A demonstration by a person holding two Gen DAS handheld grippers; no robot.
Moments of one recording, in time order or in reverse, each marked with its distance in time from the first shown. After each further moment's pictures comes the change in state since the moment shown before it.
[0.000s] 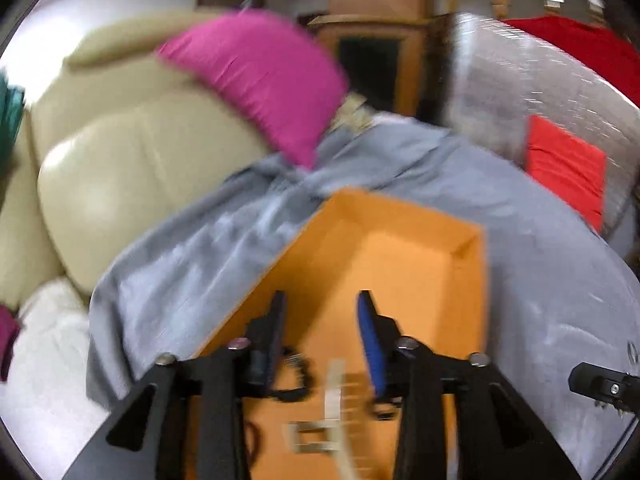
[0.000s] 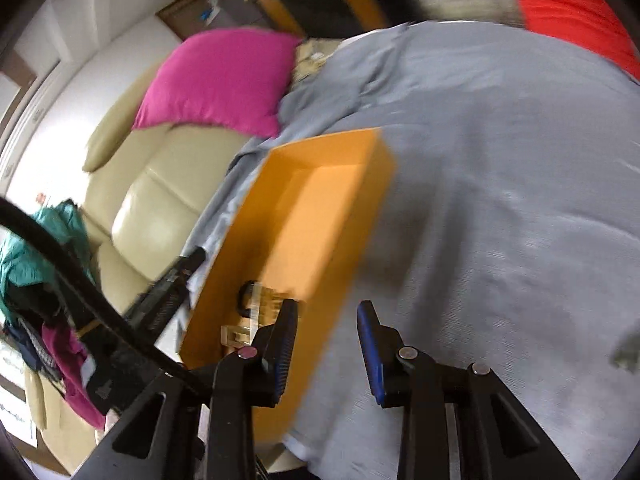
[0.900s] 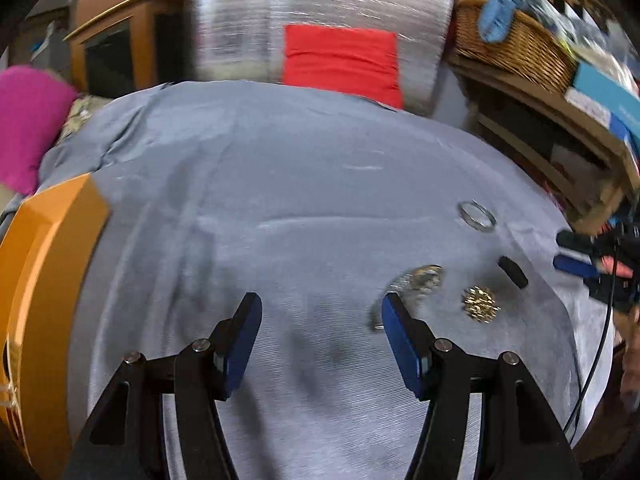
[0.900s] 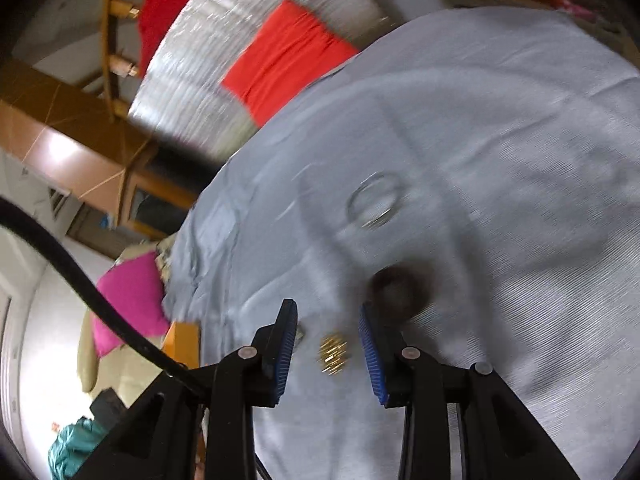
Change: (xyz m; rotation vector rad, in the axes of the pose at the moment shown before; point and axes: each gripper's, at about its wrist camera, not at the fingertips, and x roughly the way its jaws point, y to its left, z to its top) left arm -0.029 -0.280 -0.096 0.412 0.174 -0.527; right arm -0.228 -0.319 -0.097 0.633 -0.412 -0.120
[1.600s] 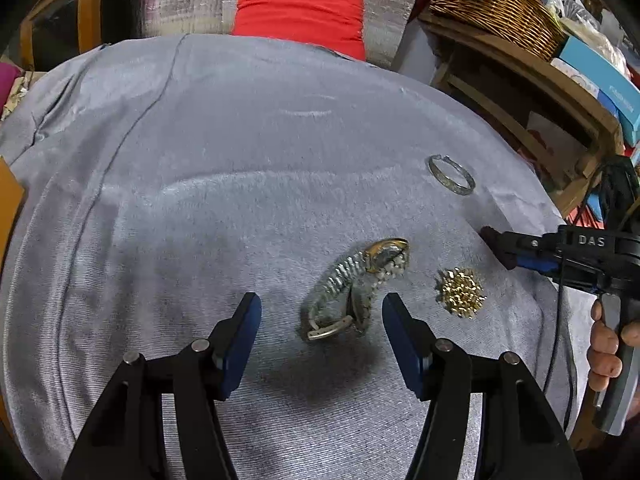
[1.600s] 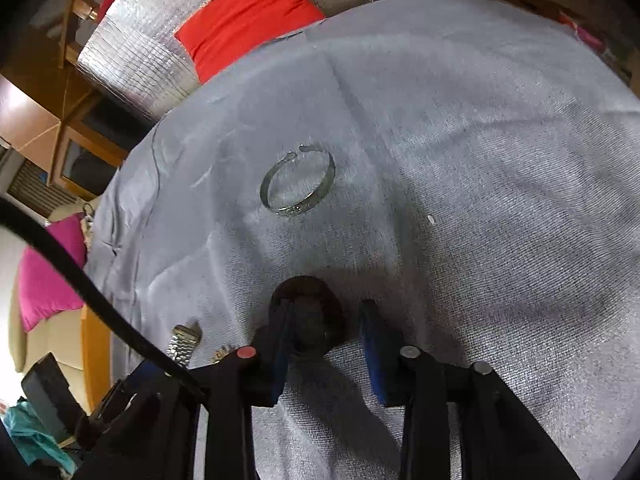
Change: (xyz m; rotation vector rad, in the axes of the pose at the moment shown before) left arm 0.064 -0.021 0.000 0.003 0.158 -0.159; right arm 0.061 -0.019 0.004 -0.114 0.107 -0.270
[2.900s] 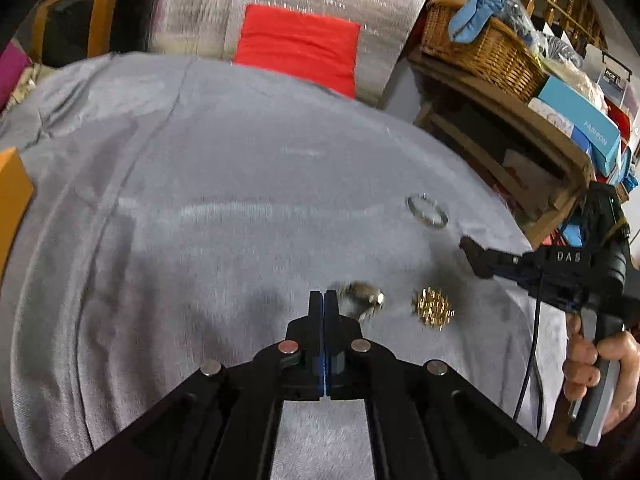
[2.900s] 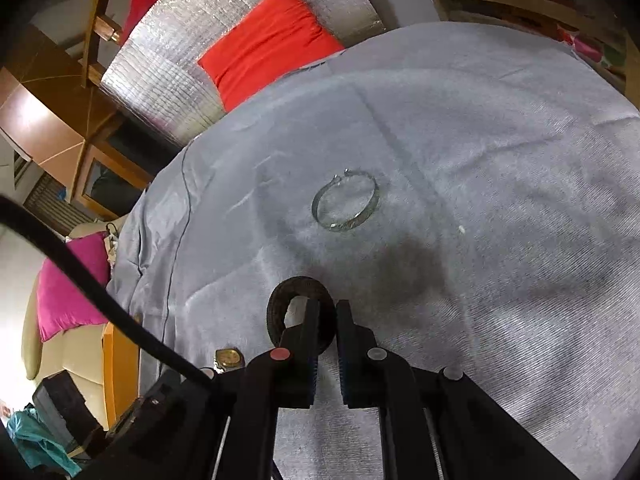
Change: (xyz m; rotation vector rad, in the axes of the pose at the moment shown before) left arm -0.032 0.023 -0.005 -0.053 -0.105 -0.093; right arm -0.026 0.027 -0.010 0.015 -0.100 0.076
